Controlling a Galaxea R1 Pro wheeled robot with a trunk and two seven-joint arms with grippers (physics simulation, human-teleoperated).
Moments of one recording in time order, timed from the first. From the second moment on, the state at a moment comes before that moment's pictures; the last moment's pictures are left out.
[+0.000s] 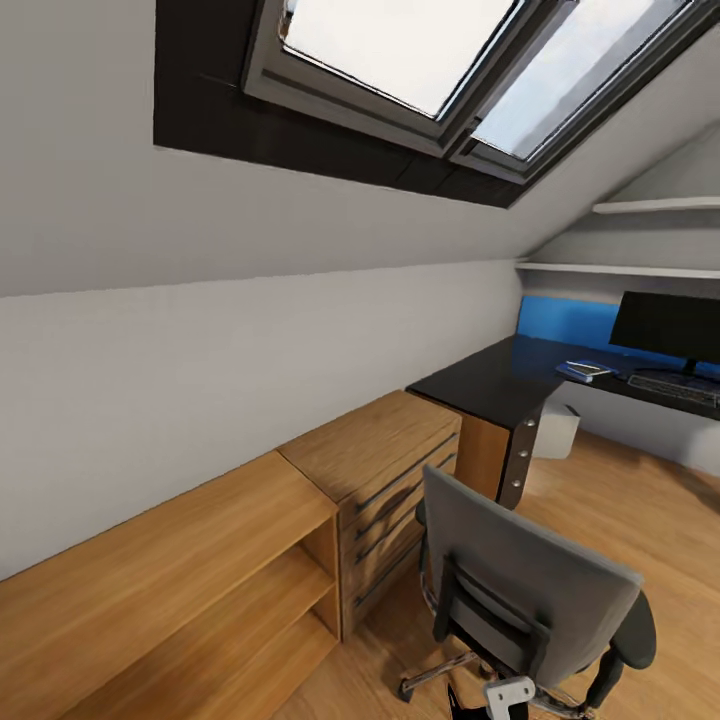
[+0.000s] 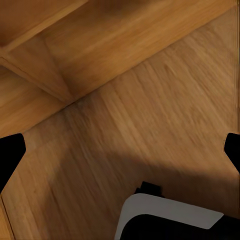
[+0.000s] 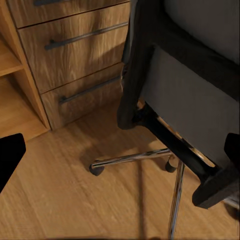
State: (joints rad) left arm 0.06 -0.02 -0.14 -0.36 0.22 -0.34 0.35; right arm -0.40 0.02 0.84 0.01 -0.65 -0.70 -0.07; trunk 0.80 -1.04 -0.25
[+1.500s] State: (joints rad) left arm 0.06 -0.02 -0.14 -0.35 0.22 -0.41 0.35; right arm -0.40 0.02 0.84 0.01 -0.65 -0.70 -0.07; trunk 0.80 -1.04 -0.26
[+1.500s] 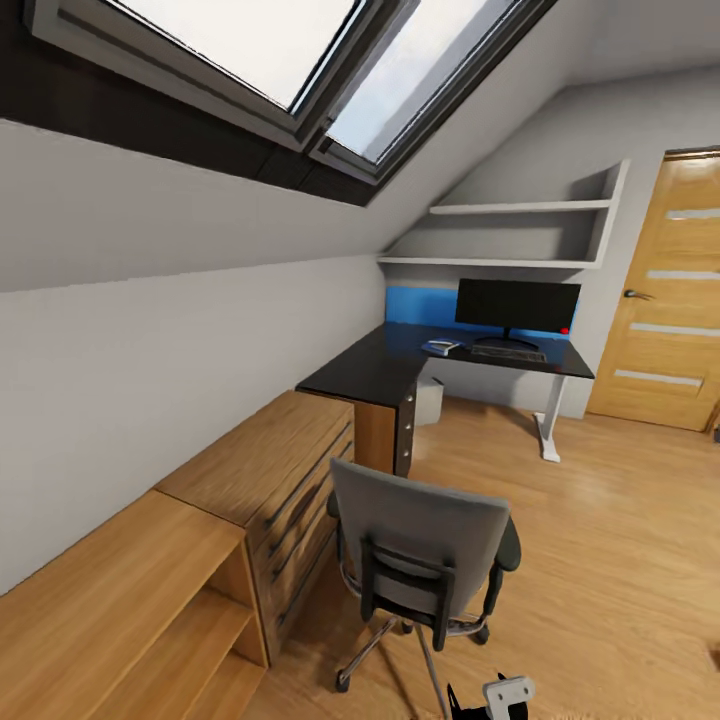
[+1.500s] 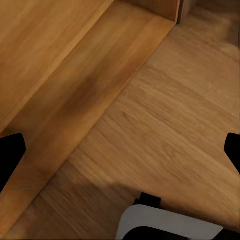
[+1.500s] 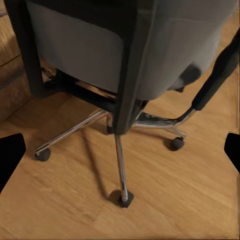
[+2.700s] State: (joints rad) left arm 0.06 -0.02 -0.14 -0.35 0.22 -0.41 0.35; right arm -0.40 0.02 0.84 0.01 -0.64 -0.70 -0.07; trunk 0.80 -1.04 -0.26
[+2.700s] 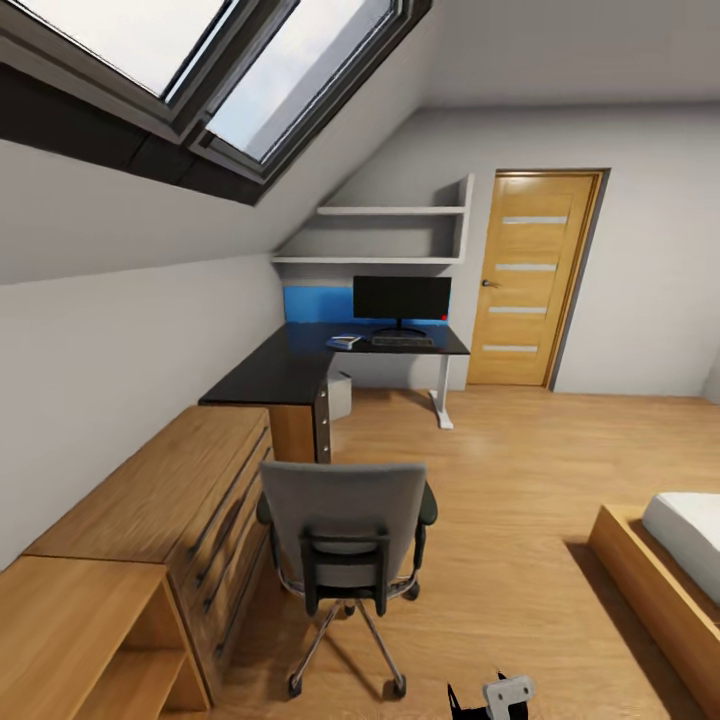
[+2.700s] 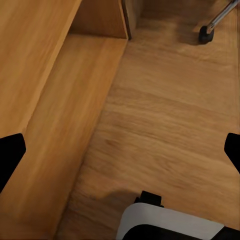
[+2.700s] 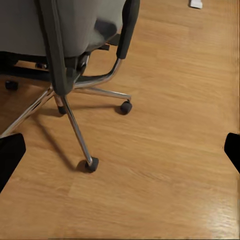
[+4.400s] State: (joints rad) left arm 0.06 -0.02 -0.14 -0.35 0.22 -0.42 0.35; right arm -0.40 0.02 0.84 0.02 -0.64 -0.70 -0.07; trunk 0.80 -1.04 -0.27
